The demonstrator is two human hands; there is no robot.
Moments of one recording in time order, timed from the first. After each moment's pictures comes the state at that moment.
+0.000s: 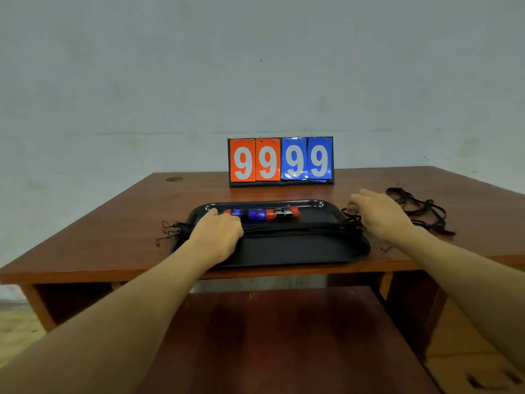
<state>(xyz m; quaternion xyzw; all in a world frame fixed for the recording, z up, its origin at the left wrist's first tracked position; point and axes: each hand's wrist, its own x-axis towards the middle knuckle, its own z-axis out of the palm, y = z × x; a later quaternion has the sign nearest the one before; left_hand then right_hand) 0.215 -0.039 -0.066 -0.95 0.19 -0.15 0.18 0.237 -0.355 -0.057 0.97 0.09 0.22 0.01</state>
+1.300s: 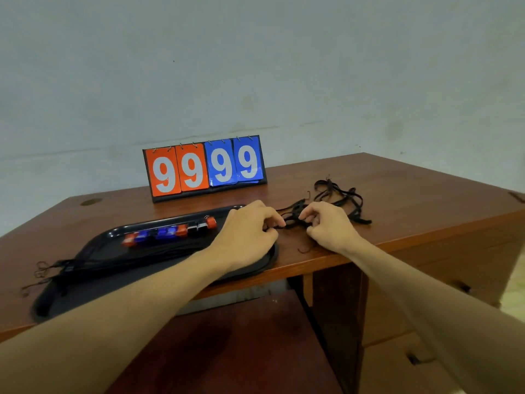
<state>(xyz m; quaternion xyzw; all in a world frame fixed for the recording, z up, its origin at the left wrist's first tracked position) 0.195 -0.241 -0.044 -0.92 0.30 -0.12 -0.24 0.225 -0.433 -0.088 0.93 0.01 0.19 -0.32</state>
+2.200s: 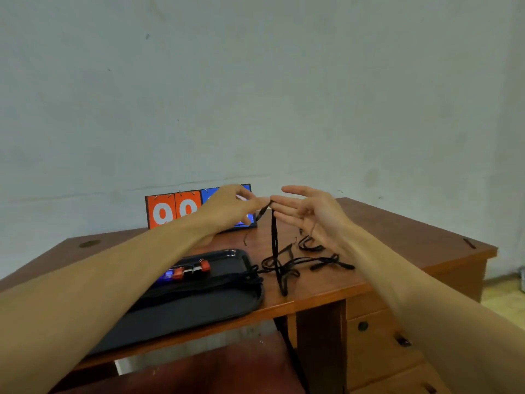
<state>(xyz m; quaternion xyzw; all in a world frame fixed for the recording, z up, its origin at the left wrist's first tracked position) 0.177 -0.241 0.074 -0.87 0.21 -0.07 -0.43 0.159 -0.419 0.040 0.56 0.12 0.07 -0.82</state>
